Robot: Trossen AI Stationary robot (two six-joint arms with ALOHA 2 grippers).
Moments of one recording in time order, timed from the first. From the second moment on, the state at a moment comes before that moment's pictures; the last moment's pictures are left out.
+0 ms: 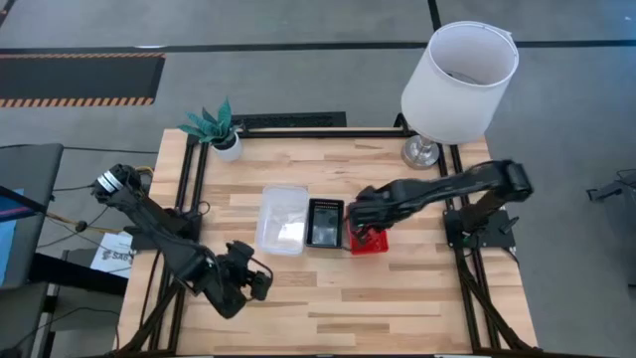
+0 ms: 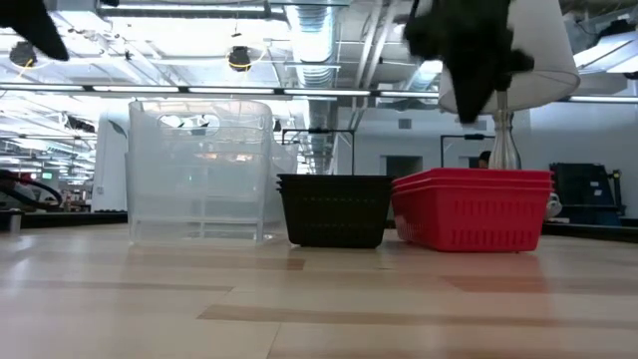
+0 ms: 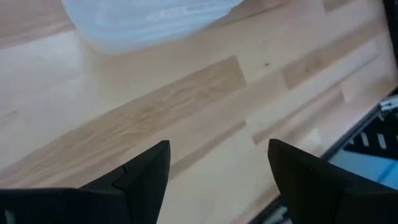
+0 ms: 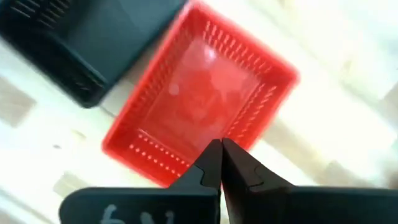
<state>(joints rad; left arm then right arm) -0.74 1.47 1.16 -0.88 -0.45 -1.87 0.14 1.65 1.40 -1.25 0.18 1.04</state>
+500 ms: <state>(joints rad) -0.67 1.17 1.47 -0.89 -0.56 -0.73 0.35 1.11 1.46 -1.15 0.28 0.72</state>
